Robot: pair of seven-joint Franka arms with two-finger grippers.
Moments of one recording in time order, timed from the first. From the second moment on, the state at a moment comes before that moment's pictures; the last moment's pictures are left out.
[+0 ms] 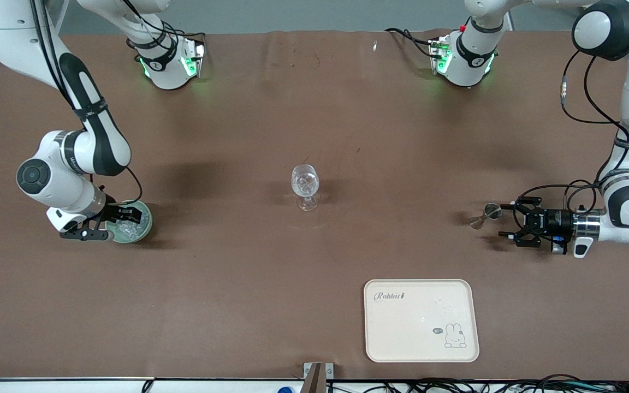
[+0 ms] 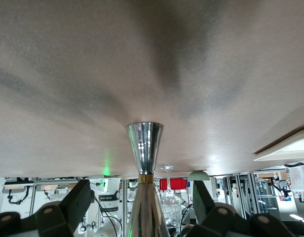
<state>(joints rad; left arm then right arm) 0.46 0.88 -0.14 -1.52 -0.75 1.62 -0.58 -0.04 0.39 -0.02 -2.11 0.00 2.48 0.00</state>
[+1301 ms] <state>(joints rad) 0.44 0.91 -0.15 -1.55 -0.80 1.61 -0.53 -0.04 0.21 -0.03 -1.92 0.00 2.09 0.01</state>
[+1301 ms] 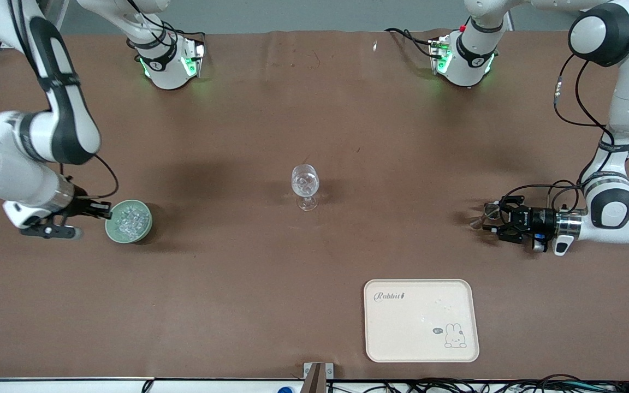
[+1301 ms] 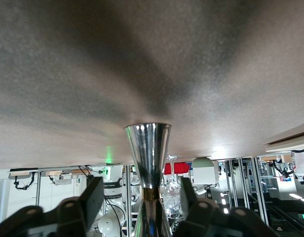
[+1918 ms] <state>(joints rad) 0.44 0.91 -0.15 -1.55 -0.80 1.60 -0.53 -0.04 0.13 -0.03 -1.42 0.00 1.50 0.01</state>
